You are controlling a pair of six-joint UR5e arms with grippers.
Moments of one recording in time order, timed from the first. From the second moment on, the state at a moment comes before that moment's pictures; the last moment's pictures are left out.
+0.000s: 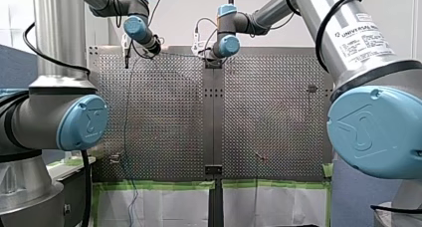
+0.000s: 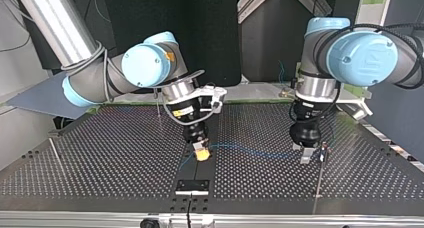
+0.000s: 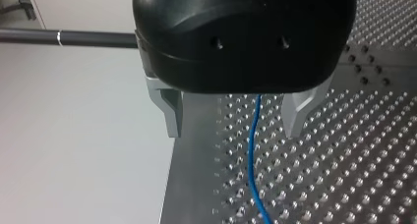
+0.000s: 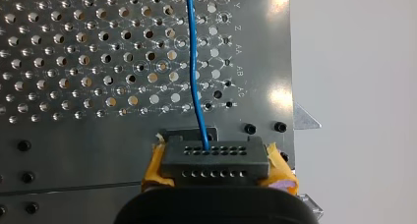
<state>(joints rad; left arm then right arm) -0.11 -1.53 -1.61 -3.13 -1.63 -1.61 2.31 -1.08 1.09 -0.11 1.56 1.62</state>
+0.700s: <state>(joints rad) -0.14 -1.62 -1.53 -3.11 -1.73 -1.59 2.32 -1.08 1.09 -0.11 1.56 1.62</state>
